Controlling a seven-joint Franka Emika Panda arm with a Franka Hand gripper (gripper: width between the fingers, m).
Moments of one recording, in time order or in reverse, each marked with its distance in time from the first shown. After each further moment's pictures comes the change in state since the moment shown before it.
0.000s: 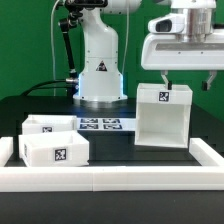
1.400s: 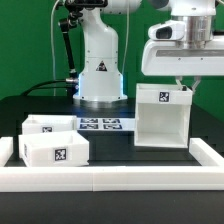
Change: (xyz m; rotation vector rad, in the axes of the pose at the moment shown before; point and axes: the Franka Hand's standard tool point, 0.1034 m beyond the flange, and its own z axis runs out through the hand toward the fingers) arm -0.002 0.001 0.009 0.000 -0.011 -0.006
